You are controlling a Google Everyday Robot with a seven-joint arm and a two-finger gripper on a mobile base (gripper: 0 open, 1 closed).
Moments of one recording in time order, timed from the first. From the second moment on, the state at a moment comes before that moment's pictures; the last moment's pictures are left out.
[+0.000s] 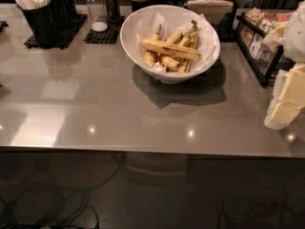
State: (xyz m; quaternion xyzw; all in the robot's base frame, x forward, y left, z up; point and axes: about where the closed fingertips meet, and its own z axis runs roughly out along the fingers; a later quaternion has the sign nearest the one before) arm 0.438 -0.217 0.976 -0.60 0.78 -0.03 0.16
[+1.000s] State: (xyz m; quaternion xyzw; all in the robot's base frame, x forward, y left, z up) arm 0.463 -0.199 0.987 -0.61 0.76 -0.01 0.21
